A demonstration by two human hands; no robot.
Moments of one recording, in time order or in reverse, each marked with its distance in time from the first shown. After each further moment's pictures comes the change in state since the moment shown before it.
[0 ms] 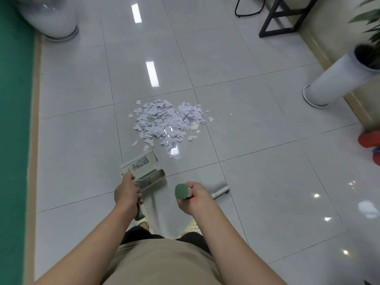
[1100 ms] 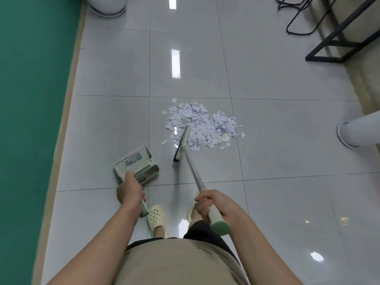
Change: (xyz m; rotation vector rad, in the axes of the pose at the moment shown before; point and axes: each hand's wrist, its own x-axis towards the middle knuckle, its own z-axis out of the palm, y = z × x) left_hand 0.141 0.115 -0.142 -0.235 0.191 -0.135; right_hand 0.027 0.088 0.163 -0.604 -0.198 0.215
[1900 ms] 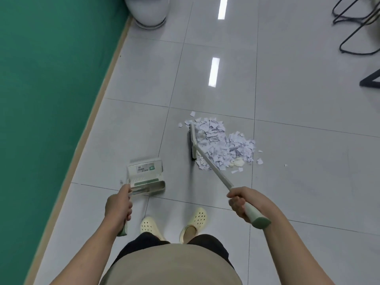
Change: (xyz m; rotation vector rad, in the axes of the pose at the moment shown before) left_hand -0.014 0.005 0.082 0.242 0.010 0.106; right_hand -0.040 -0.253 -0.066 -0.508 0.158 -0.048
